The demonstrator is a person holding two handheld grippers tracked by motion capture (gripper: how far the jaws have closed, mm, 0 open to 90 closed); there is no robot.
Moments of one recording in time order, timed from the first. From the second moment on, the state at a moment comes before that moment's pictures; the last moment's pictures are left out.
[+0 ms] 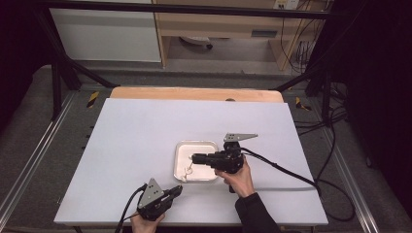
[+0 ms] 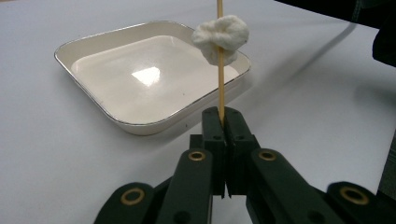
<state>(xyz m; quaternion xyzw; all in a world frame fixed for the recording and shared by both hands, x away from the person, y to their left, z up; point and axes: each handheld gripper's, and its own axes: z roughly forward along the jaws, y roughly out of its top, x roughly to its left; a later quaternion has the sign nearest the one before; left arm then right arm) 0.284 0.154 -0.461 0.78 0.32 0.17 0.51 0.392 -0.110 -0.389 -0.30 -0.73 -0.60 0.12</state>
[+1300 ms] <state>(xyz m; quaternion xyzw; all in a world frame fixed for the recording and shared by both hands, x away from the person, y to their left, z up) 0.285 0.150 -0.462 0.78 0.32 0.16 0.51 0.377 -0.097 -0.413 -0.28 -0.77 -0.57 0.11</state>
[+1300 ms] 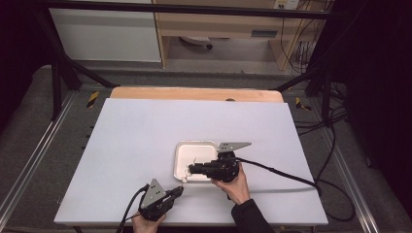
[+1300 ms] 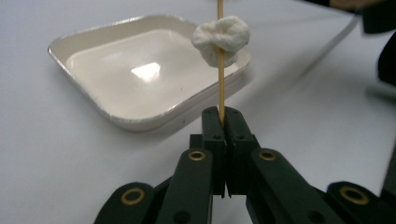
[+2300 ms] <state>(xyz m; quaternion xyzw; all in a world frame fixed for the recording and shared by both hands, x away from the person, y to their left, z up) 0.287 0.163 -0.459 0.76 0.36 0.15 0.53 0.369 -0.123 -0.400 -0.29 -0.79 -0.54 -0.07</state>
